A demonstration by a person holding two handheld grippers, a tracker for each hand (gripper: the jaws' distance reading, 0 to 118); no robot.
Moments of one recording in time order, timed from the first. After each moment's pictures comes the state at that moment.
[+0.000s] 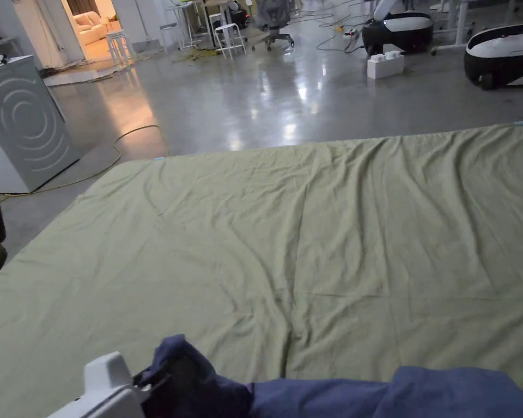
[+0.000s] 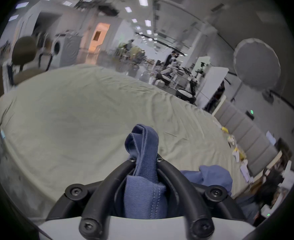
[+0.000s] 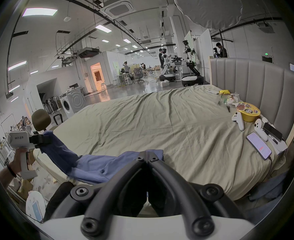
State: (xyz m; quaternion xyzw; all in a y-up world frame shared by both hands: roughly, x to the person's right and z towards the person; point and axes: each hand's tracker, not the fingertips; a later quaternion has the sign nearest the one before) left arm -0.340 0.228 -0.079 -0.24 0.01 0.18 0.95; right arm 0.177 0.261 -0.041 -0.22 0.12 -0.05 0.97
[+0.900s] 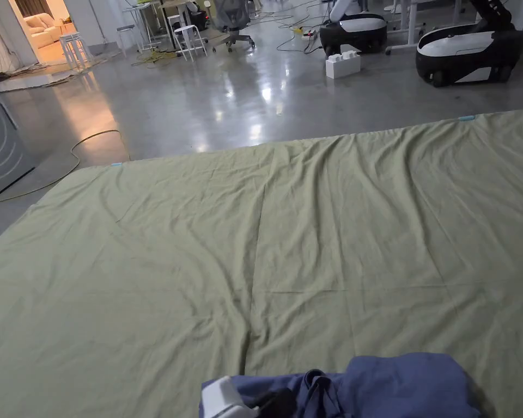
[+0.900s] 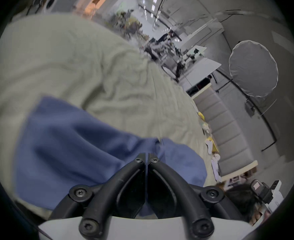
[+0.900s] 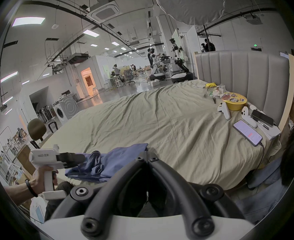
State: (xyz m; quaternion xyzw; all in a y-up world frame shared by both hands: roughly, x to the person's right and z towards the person) left arm -0.216 0.124 -0.141 -0.35 -0.11 0.35 0.86; right arm 0.220 0.248 -0.010 -0.23 0.08 -0.09 0.97
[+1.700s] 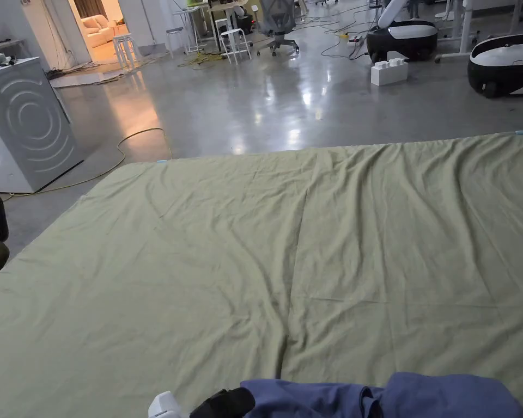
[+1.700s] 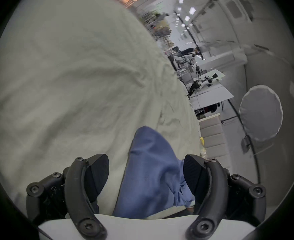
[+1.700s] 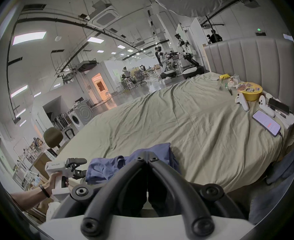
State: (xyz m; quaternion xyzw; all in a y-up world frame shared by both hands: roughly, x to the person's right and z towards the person) left arm -0.371 0.094 -0.114 -0.34 -0.03 0.50 0.80; right arm 0.204 0.249 -0.019 -0.22 0.14 -0.15 0.95
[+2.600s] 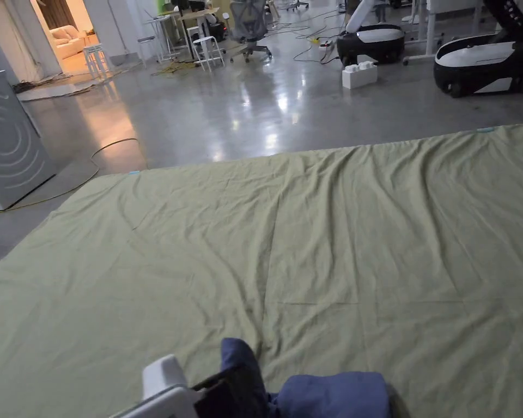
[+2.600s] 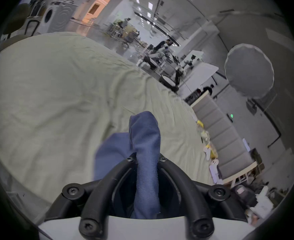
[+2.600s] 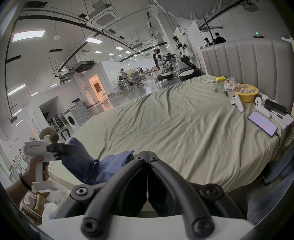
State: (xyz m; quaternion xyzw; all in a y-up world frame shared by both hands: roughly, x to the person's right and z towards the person) left arm -0.247 0.221 -0.123 -0.31 -0.08 0.30 0.90; right arm 0.204 0.244 -0.005 -0.20 0.14 -0.14 0.96
